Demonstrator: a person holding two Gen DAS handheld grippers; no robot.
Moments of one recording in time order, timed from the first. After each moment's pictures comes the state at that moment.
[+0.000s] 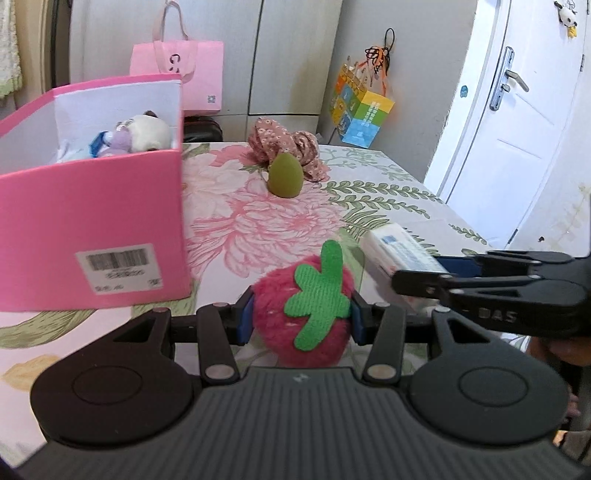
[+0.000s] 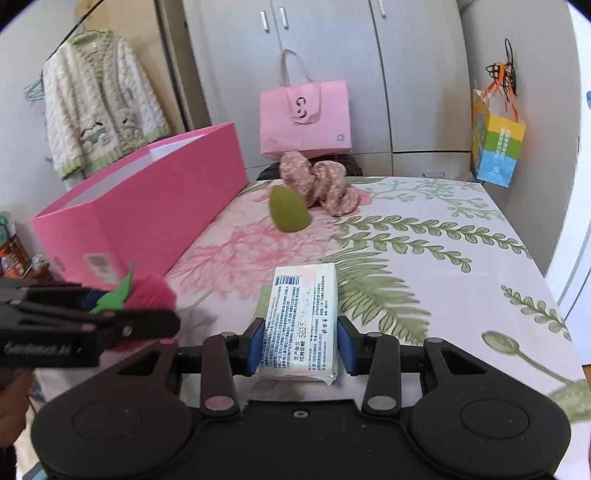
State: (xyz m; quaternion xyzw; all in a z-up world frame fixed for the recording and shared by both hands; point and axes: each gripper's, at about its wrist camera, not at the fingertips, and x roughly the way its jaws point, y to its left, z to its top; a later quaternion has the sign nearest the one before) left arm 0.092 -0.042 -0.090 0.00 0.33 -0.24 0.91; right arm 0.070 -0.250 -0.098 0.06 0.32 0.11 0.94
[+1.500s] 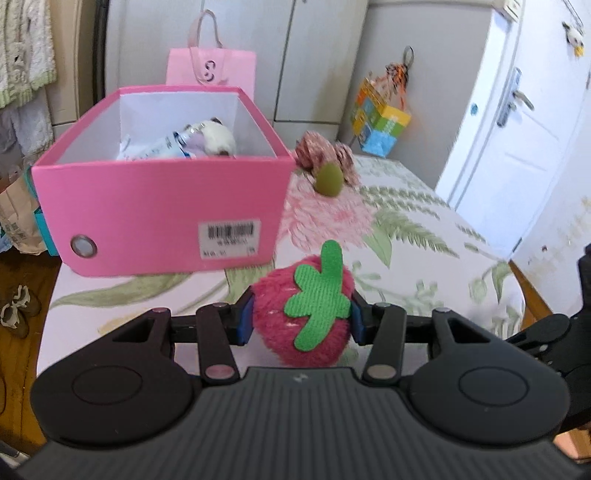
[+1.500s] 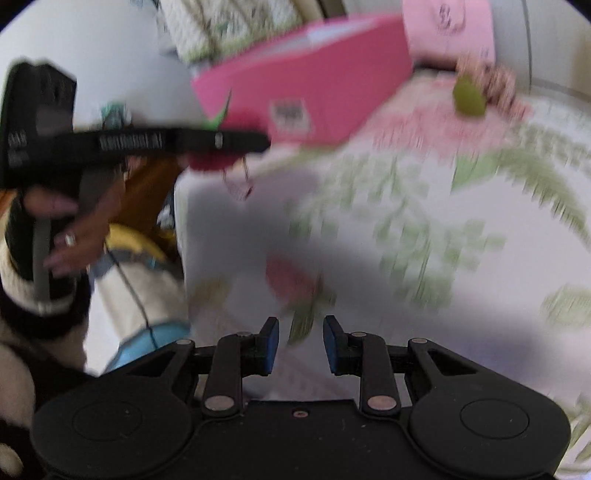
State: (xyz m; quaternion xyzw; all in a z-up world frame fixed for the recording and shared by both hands) left arm 0.046 0.030 -0.064 -0.01 0.33 -0.22 0.92; right arm 0.010 -0.191 -0.107 0.02 0.47 0.32 0.82
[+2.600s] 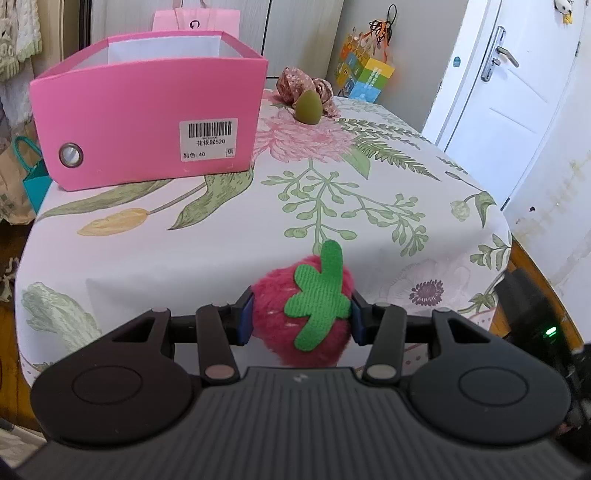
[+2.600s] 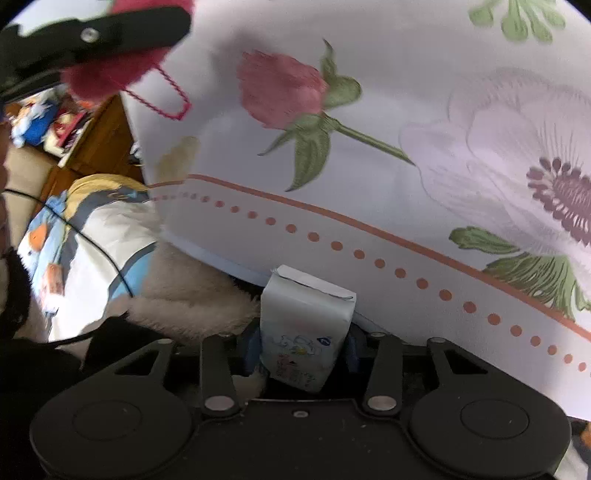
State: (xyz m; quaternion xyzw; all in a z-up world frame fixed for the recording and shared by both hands) left arm 0.004 0.035 -0.100 0.00 0.38 -0.25 0.89; right arm -0.006 -0.146 -0.207 0.05 0.61 0.29 0.74
